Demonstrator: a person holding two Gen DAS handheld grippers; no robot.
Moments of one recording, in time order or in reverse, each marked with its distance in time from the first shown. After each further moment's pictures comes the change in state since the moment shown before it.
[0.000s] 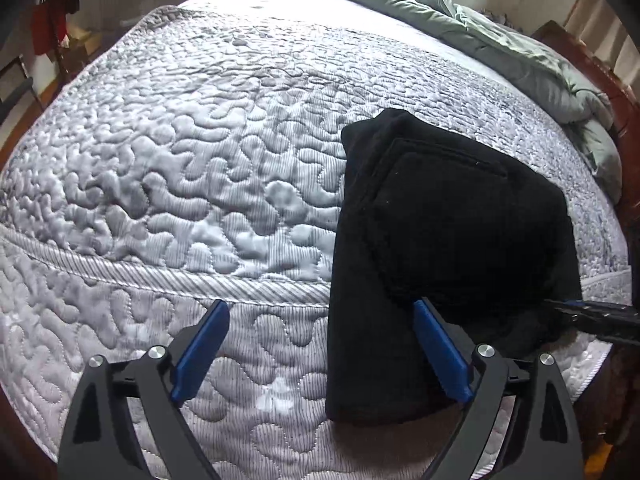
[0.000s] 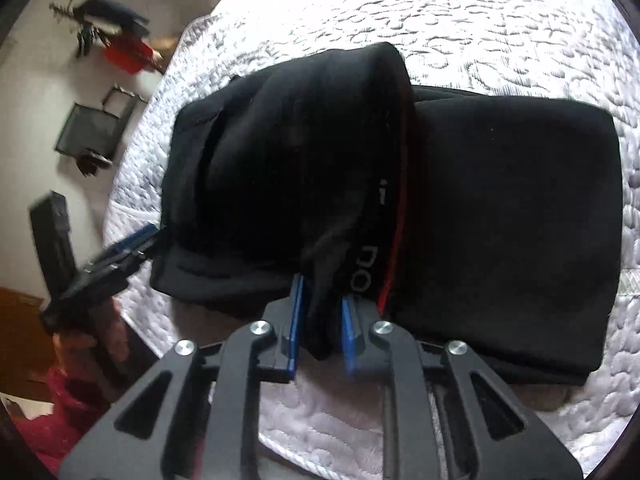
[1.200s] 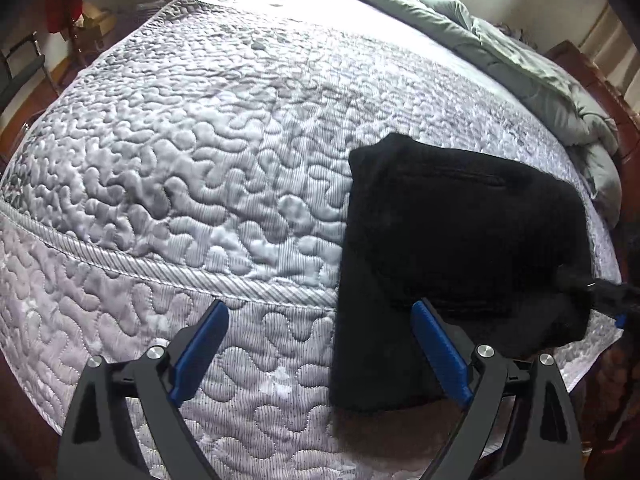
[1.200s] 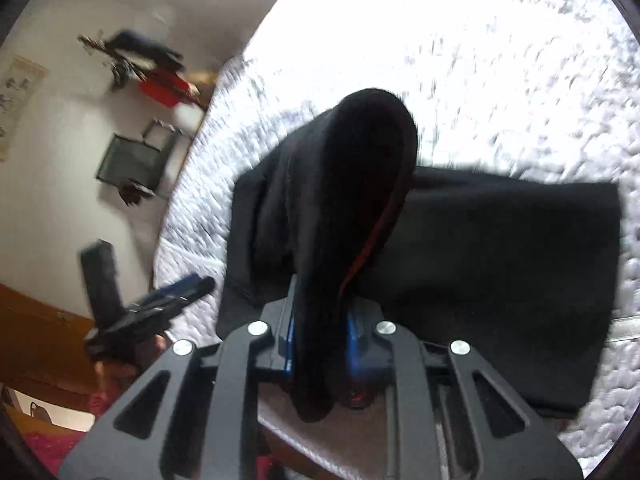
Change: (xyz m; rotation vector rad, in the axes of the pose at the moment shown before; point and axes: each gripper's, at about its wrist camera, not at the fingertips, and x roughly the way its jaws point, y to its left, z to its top) left arm -0.026 0.005 0.015 -0.094 0.023 -0.022; right arm -0.052 -0.002 0.025 0.007 -0.133 0.165
